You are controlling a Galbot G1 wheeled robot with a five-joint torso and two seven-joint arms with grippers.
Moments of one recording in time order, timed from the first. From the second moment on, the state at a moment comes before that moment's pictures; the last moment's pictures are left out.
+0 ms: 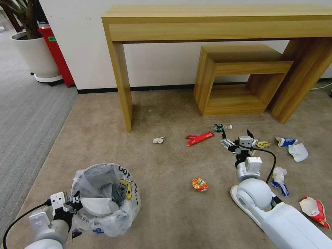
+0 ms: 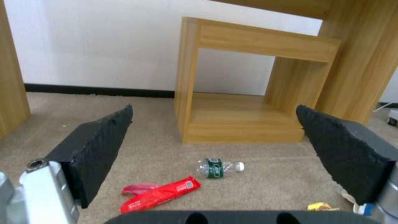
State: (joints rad) left arm 1.76 -1.24 -0.78 -2.19 -0.68 0.44 -0.34; right arm -1.07 0.88 0.12 1.85 0.48 0.00 0.61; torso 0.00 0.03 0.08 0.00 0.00
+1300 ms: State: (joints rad) left arm 1.75 -1.24 -0.77 -2.16 -0.69 0.42 -0.34; right arm -1.07 0.87 0.10 1.85 0.51 -0.01 0.61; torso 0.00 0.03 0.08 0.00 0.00
